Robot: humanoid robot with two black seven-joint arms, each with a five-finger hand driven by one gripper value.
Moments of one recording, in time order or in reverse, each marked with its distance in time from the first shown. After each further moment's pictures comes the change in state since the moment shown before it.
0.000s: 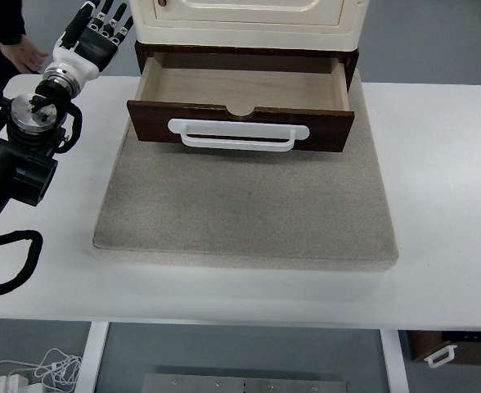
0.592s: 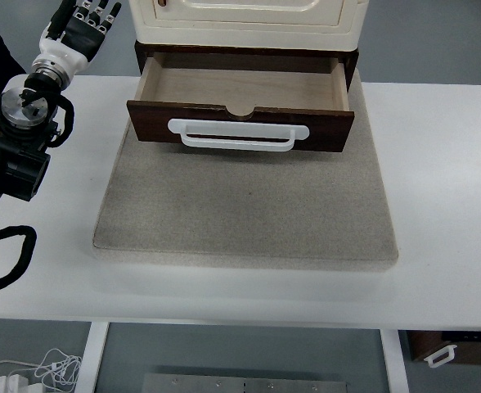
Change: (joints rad) left arm -0.011 0.040 -0.008 -0.006 -0.011 -0.003 -0.035; right arm 0.000 0.000 0.000 0.000 0.000 0.000 0.000
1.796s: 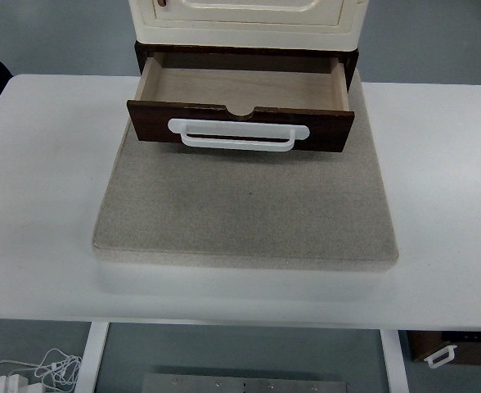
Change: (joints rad) left arm -0.079 0.382 0.054 -0.756 0.287 0.045 -0.001; right arm 0.000 0.000 0.000 0.000 0.000 0.000 0.000
